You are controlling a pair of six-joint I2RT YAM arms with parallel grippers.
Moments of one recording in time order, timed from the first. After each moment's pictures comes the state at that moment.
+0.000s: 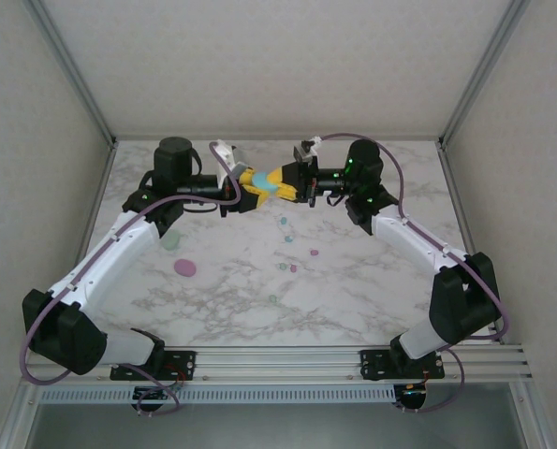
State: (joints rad) left arm -0.43 1.34 1.23 -0.23 0.97 0.17; right arm 0.50 1.52 1.15 0.45 -1.15 1.51
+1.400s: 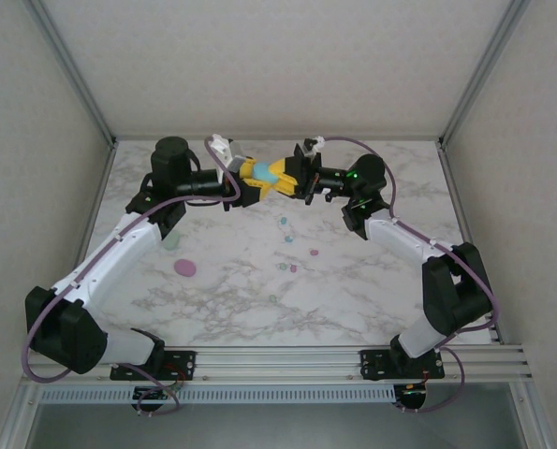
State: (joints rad) left arm -0.43 1.35 1.19 -0.02 0.97 0.07; right arm 0.50 1.58 1.07 0.91 -1.07 1.87
